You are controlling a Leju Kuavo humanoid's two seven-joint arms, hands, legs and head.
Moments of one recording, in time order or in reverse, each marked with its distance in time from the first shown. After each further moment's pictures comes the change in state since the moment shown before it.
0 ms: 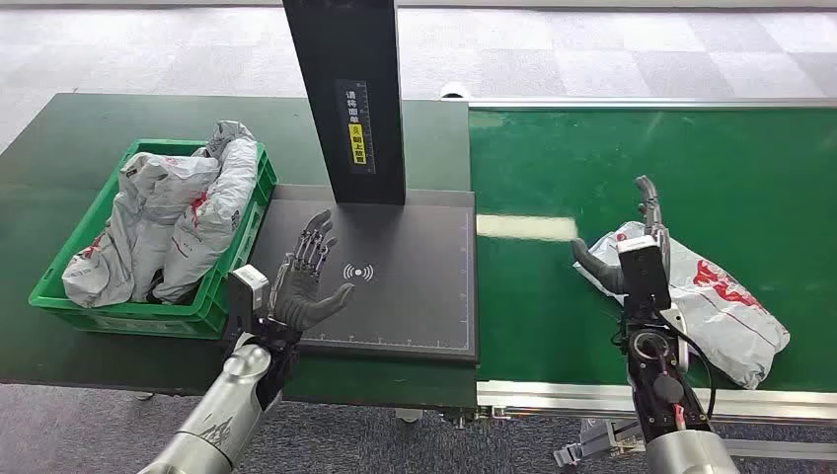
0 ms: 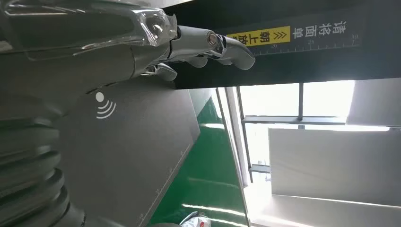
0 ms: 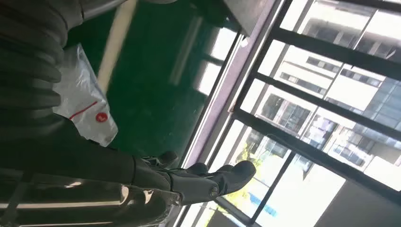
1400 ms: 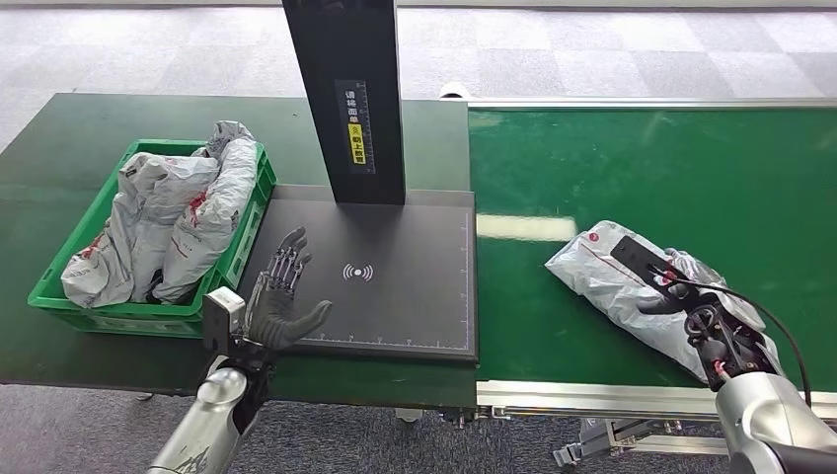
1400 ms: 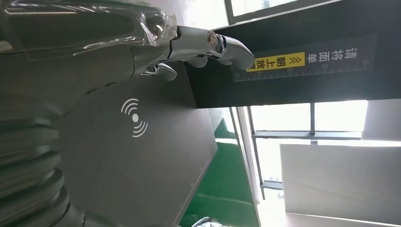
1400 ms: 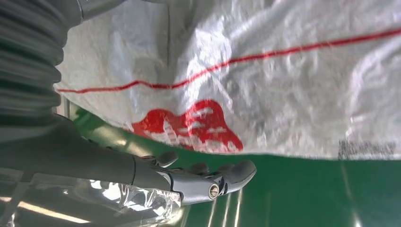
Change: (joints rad) left arm 0.126 0.038 0.067 -0.156 -0.043 0.009 0.054; right arm -0.285 -0.160 0.016 0.518 0.686 0.412 0.630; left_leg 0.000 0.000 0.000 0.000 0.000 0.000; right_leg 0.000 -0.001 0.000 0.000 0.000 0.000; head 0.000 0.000
